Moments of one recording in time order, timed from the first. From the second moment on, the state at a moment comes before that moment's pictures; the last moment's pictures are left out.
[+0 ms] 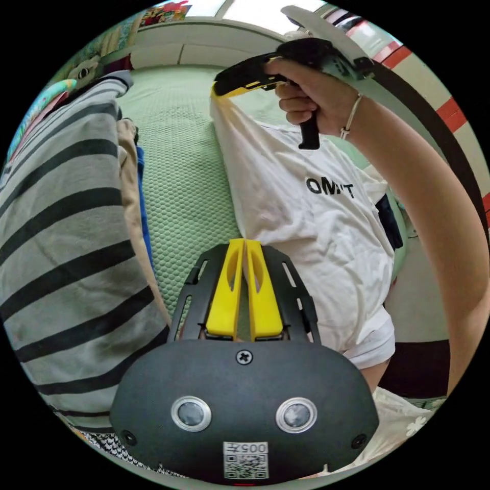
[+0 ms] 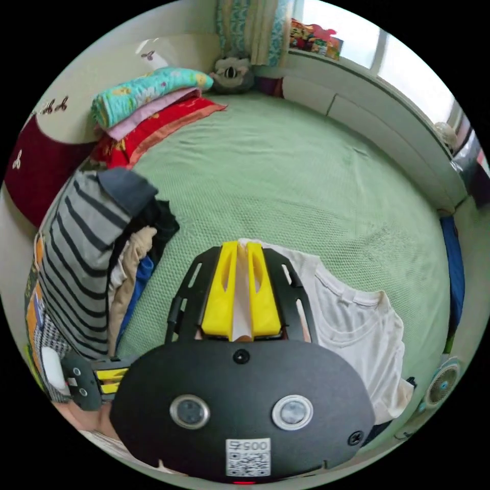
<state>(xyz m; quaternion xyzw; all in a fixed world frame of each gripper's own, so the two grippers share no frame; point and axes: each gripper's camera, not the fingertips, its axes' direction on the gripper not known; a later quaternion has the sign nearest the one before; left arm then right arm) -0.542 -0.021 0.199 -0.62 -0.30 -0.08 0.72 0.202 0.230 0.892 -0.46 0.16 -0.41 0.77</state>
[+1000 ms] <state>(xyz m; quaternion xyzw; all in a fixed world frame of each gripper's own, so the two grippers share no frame) -0.458 -0.018 0.251 -0.61 -0.39 -0.06 0.69 0.321 0.184 0.686 -0.36 0.28 -0.33 0.83</state>
